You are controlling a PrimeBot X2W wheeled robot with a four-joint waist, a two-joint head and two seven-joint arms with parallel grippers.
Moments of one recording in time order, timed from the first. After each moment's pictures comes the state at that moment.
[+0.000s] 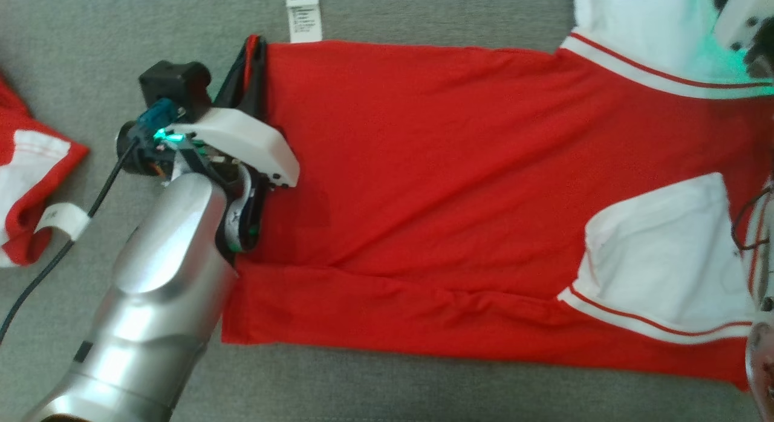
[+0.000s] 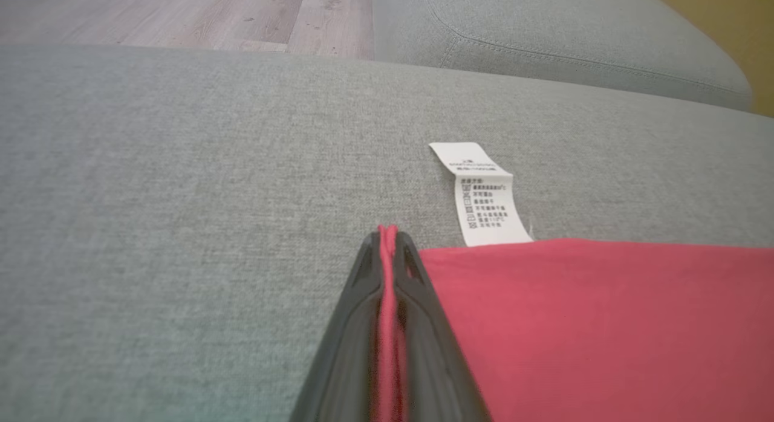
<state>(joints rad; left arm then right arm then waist) -0.73 0.19 -0.52 0.45 -0.61 0.17 0.07 -0.92 -0.24 -0.08 0.46 0.22 0.12 0.68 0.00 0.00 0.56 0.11</state>
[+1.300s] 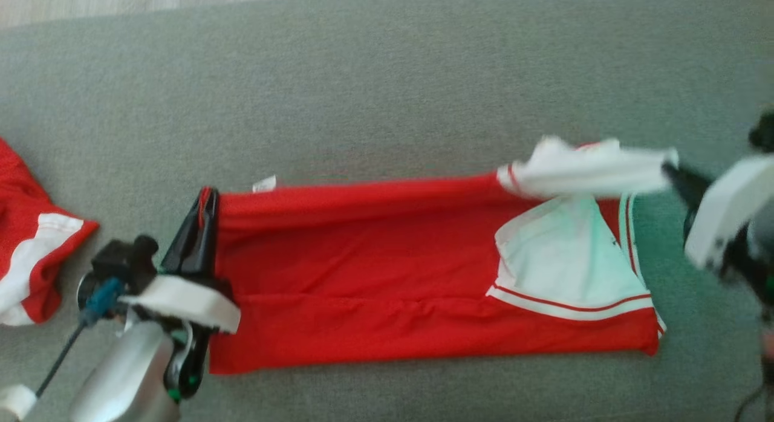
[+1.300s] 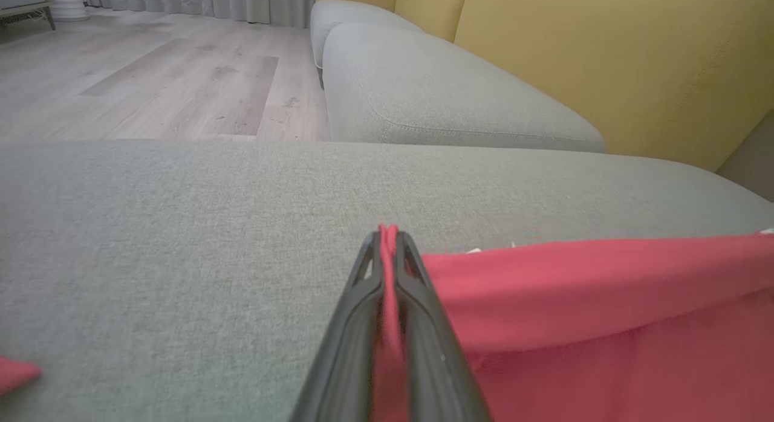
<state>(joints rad) -0.36 0.35 -0.50 0.43 -0.64 0.00 -0.22 -0.32 -0.31 -0.05 0.05 0.47 0.12 0.83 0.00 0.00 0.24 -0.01</state>
